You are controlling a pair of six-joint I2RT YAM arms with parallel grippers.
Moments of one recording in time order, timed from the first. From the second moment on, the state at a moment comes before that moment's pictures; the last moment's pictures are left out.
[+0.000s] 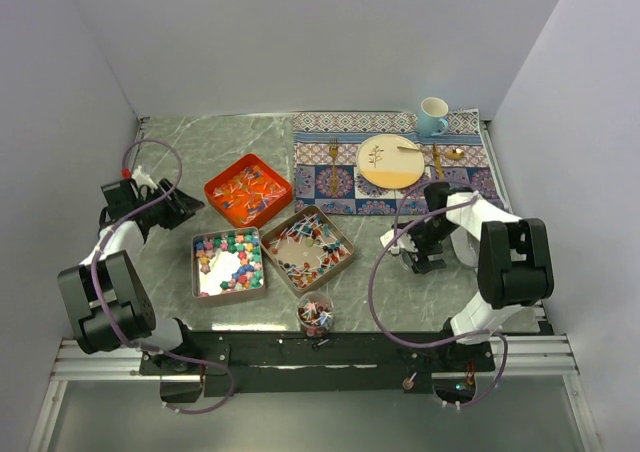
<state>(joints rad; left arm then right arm) 0.38 1.41 0.74 -0.07 0.70 -0.44 0.06 1.64 0.94 -0.94 -0.38 -1.86</state>
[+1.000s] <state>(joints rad) 0.02 1.16 0.92 -1.04 1.17 0.31 0.24 1.36 1.37 -1.01 -0.55 -0.94</state>
